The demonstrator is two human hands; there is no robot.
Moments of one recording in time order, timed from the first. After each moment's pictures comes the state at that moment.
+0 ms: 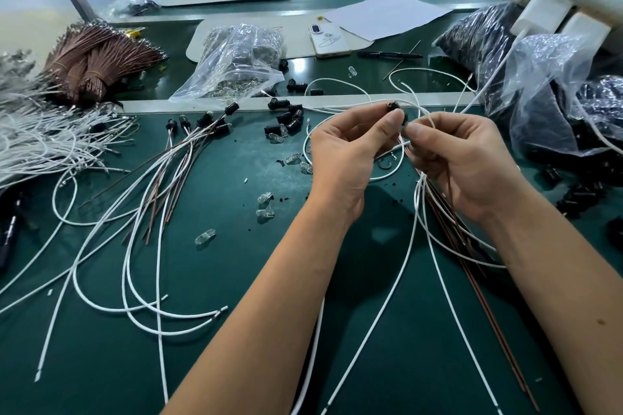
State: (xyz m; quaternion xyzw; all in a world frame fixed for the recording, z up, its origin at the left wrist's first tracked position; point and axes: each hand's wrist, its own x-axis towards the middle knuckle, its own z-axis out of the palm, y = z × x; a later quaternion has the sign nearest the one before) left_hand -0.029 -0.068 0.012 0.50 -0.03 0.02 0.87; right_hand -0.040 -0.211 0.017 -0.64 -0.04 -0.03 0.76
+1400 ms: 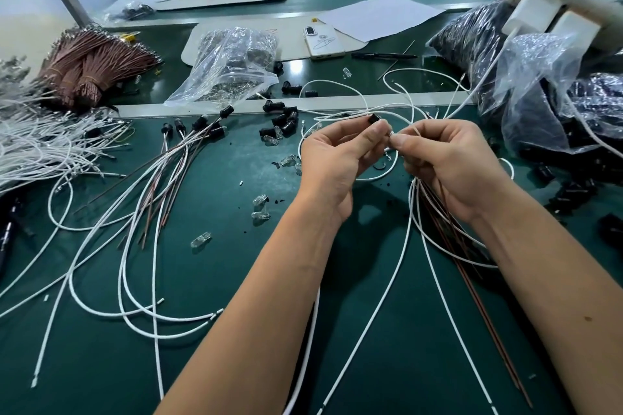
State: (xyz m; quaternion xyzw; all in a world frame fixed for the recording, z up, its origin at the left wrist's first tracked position) left_hand -0.026 -0.061 0.011 0.47 0.05 -0.06 0.88; right_hand -0.035 -0.212 0.010 -0.68 -0.02 -0.02 0.73
